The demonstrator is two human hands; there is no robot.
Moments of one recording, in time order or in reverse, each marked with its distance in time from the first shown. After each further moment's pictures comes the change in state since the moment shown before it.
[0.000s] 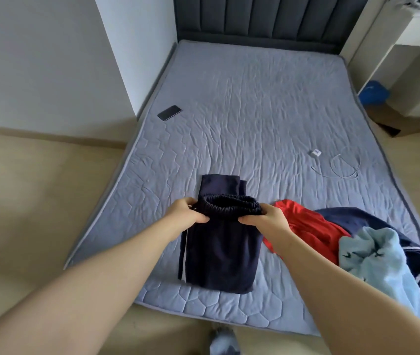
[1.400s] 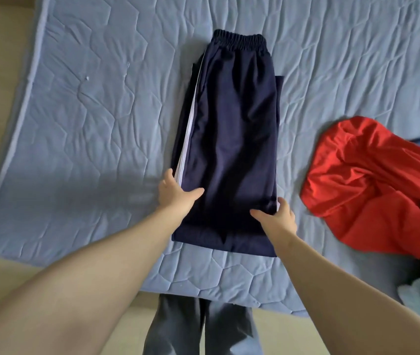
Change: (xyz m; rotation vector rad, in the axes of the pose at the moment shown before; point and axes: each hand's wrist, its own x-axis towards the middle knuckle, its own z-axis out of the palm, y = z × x) left_hand 0.251 -0.203 0.128 0.209 0.217 -0.451; right_hand 0.202 0.262 0.101 -0.209 0.014 0.645
